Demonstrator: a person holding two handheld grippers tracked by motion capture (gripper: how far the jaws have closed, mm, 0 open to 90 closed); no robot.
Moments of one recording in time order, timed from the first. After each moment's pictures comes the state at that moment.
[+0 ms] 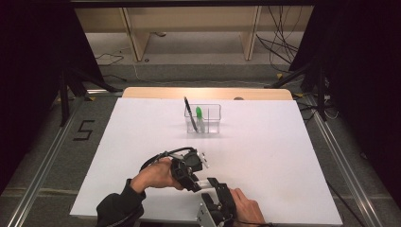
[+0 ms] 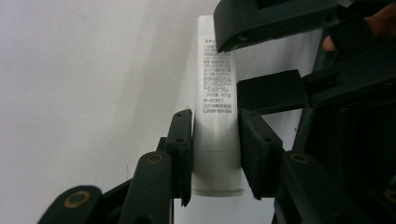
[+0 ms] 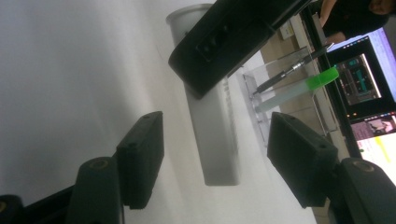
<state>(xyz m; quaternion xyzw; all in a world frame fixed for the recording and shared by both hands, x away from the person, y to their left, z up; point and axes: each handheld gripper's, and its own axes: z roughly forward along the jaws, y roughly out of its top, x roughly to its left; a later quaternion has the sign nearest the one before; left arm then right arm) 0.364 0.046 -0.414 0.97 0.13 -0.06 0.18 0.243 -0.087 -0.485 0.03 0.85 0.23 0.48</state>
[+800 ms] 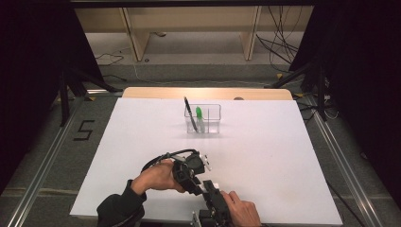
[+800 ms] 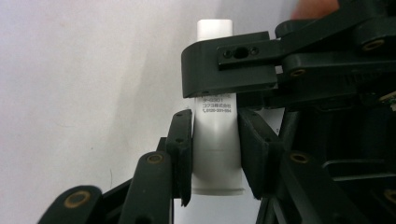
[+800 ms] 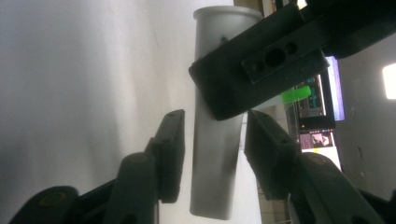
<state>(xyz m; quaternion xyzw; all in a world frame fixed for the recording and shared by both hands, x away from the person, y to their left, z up) 0.357 0.041 -0.410 0.97 0.13 -0.07 0.18 0.235 -0.073 -0.499 -0.03 0.82 0.16 0.55</state>
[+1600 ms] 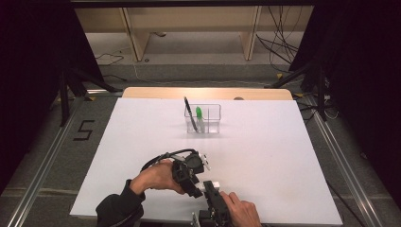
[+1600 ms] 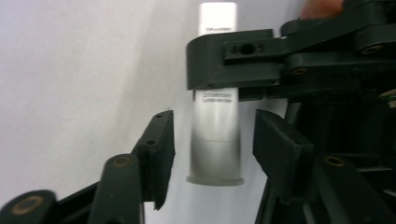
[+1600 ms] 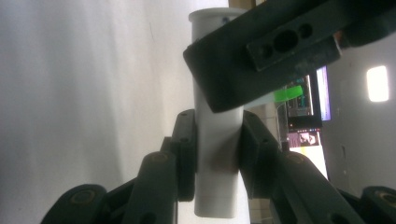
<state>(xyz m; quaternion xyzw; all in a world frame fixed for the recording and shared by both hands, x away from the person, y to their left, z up) 0.360 0.045 -0.412 0.97 0.14 -0.07 0.17 0.235 -0.074 -0.502 -0.04 0.81 0.14 0.57</state>
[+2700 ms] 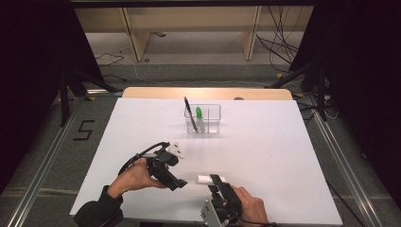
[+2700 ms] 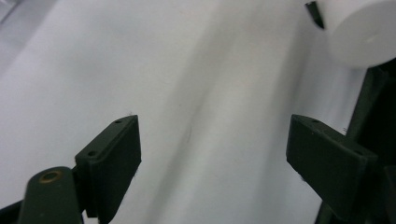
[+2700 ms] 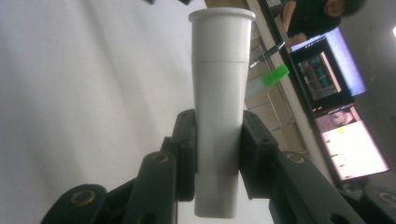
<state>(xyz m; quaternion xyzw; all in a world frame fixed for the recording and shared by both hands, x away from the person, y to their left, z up) 0.363 0.115 -0.415 0.93 0.23 0.03 0.28 0.247 -0.100 -0.468 0.06 0.81 0.25 0.52</state>
